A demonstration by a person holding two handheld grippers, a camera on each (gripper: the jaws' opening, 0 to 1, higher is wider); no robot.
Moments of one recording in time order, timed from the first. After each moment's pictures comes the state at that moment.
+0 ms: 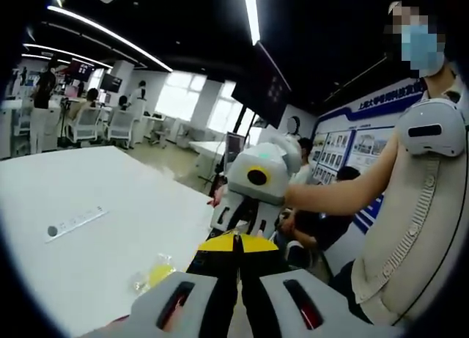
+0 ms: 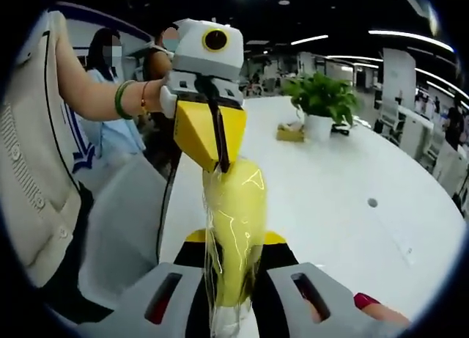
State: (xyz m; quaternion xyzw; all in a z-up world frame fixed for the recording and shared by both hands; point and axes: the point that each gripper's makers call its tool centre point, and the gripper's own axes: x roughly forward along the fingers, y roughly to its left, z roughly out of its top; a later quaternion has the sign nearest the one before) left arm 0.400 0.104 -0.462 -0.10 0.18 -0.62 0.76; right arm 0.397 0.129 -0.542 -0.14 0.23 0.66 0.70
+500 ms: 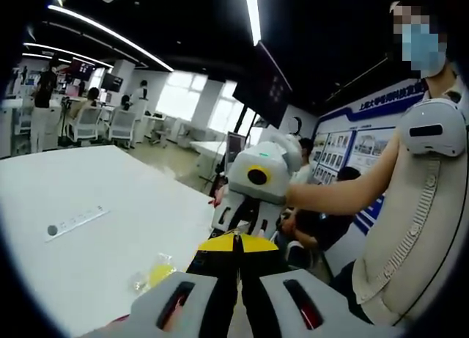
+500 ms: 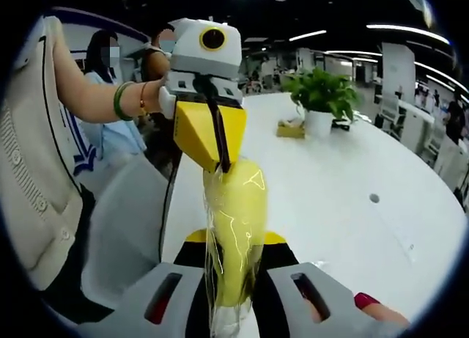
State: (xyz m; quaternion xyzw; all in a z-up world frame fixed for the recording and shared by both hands) left arm 0.402 0.103 -0.463 -0.10 0.18 -0.62 0.76; right arm 0.397 0.128 -0.543 -0.14 0.24 0.66 0.70
